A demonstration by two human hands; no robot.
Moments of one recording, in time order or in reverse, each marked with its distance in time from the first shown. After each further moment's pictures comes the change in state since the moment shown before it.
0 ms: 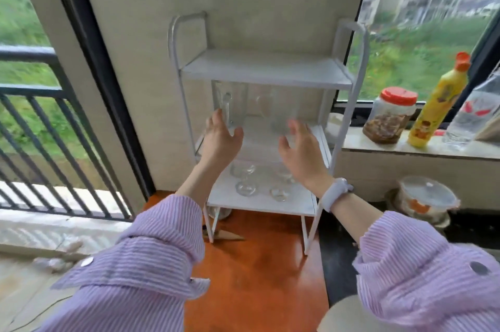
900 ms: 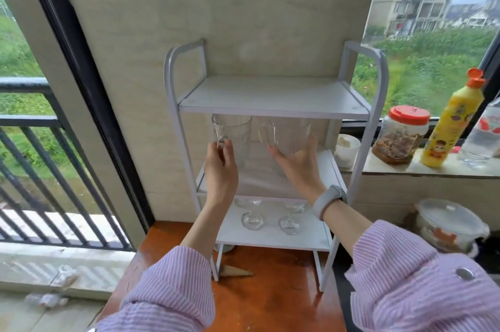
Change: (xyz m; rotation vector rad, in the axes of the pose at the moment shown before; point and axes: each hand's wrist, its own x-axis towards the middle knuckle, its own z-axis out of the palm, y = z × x) left_hand 0.018 -0.009 0.016 -0.495 0.203 0.042; right_hand 0.064 0.021 0.039 0.398 0.151 0.189
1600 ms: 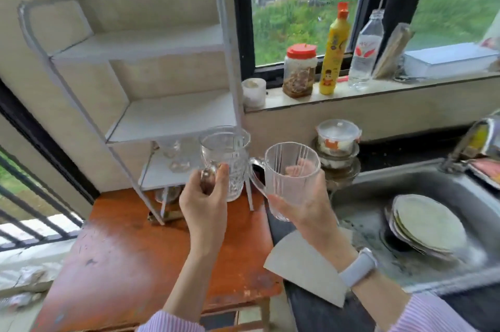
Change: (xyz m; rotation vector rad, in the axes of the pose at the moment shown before) left_hand -0.229 0.065 0.019 -0.106 -0.064 0.016; right_hand -0.219 0.032 -0.185 0.148 -0.028 -0.002
